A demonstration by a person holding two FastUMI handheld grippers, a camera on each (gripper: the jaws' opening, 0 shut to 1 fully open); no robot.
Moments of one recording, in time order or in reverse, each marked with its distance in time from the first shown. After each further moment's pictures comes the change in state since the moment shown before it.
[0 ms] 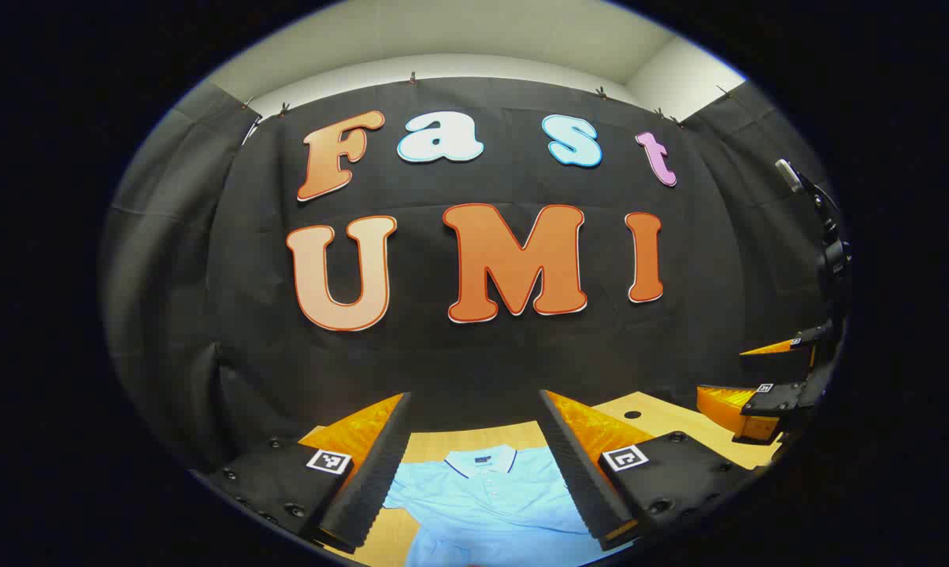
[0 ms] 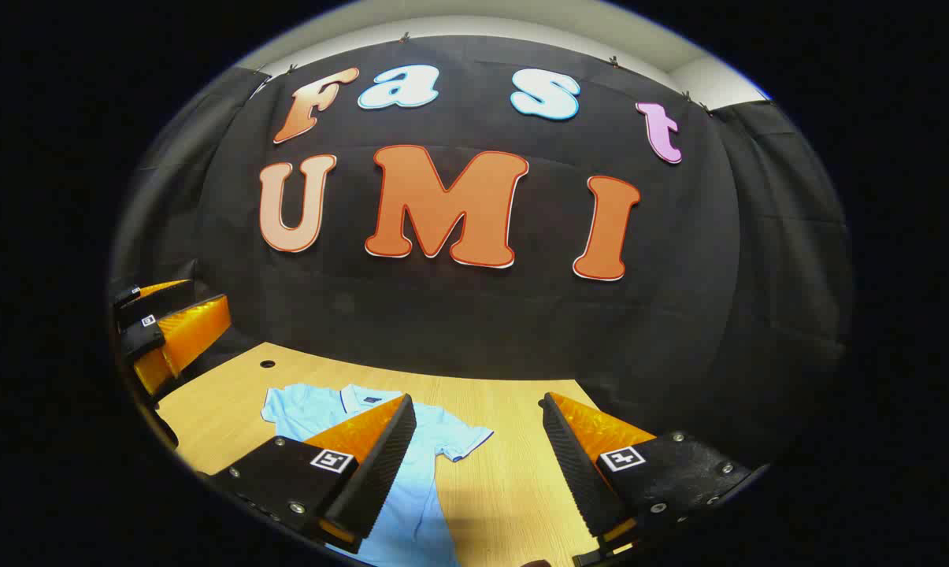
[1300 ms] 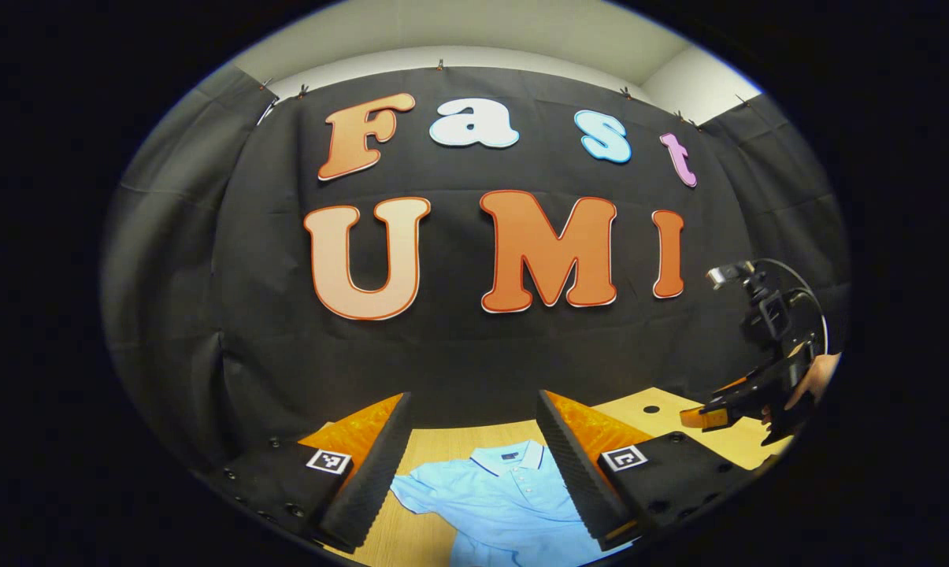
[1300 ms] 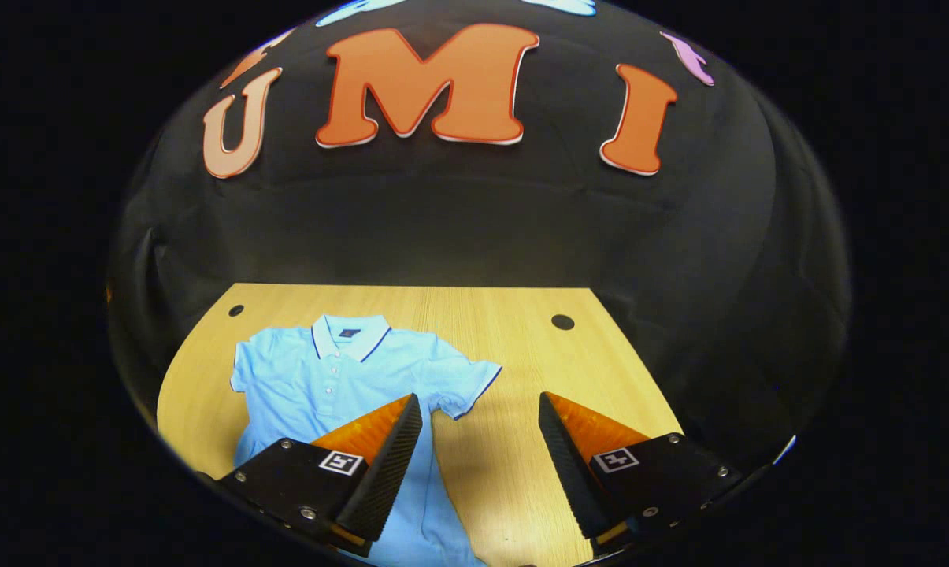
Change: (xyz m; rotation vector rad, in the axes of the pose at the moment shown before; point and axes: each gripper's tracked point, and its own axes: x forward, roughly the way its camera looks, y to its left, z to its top) left arm 0.020 0.075 -0.020 -0.030 0.030 0.022; right arm 0.121 0.005 -0.101 0.023 0.500 0.004
